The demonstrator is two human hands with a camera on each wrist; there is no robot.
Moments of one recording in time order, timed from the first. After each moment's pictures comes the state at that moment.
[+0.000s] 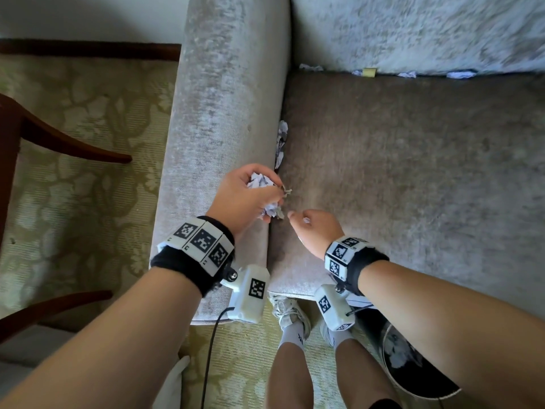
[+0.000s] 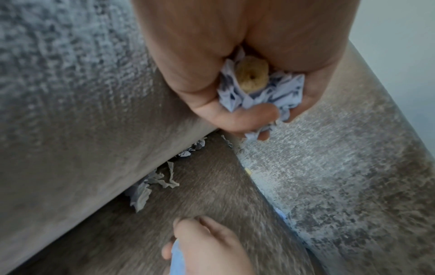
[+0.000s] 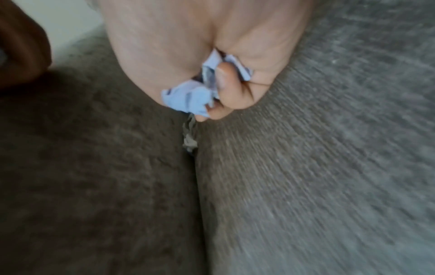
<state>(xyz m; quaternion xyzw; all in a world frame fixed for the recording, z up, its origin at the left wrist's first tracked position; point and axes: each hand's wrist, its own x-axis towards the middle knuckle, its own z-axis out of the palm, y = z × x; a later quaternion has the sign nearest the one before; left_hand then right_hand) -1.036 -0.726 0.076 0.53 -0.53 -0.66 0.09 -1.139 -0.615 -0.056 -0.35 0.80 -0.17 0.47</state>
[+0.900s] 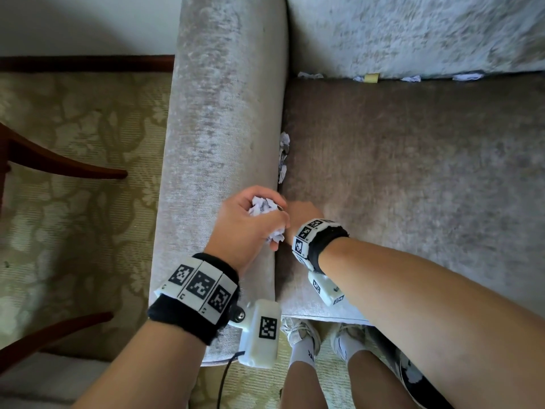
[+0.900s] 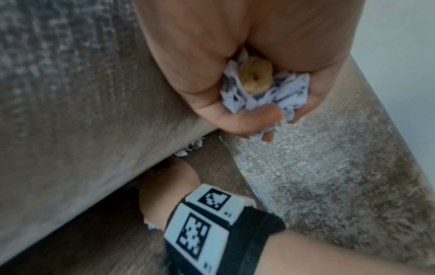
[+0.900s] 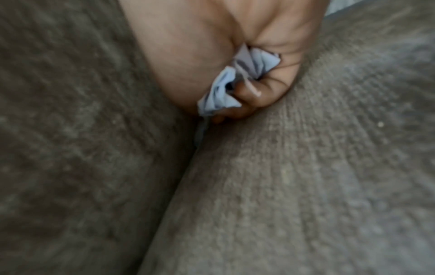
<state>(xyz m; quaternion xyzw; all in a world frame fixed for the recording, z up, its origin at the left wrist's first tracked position) -1.031 -0.731 0.067 0.52 -0.47 -0.70 0.13 -1.130 -0.701 -0.082 -0.52 0.76 0.06 0.40</state>
